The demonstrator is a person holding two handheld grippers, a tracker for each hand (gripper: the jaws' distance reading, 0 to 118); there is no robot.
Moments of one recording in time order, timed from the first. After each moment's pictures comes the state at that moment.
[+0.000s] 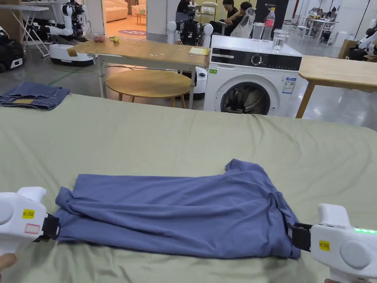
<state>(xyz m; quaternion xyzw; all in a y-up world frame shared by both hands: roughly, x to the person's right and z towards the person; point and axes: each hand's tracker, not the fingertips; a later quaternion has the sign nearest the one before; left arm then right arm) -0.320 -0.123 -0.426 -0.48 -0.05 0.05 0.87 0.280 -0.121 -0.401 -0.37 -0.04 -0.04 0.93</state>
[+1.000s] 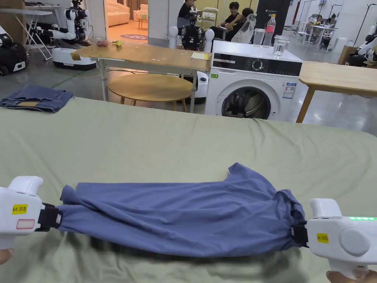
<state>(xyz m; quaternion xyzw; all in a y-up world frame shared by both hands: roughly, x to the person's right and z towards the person) -0.322 -0.081 -0.399 -0.42 -0.07 0.04 0.90 0.265 -0.091 -0.395 -0.39 0.00 0.00 0.92</state>
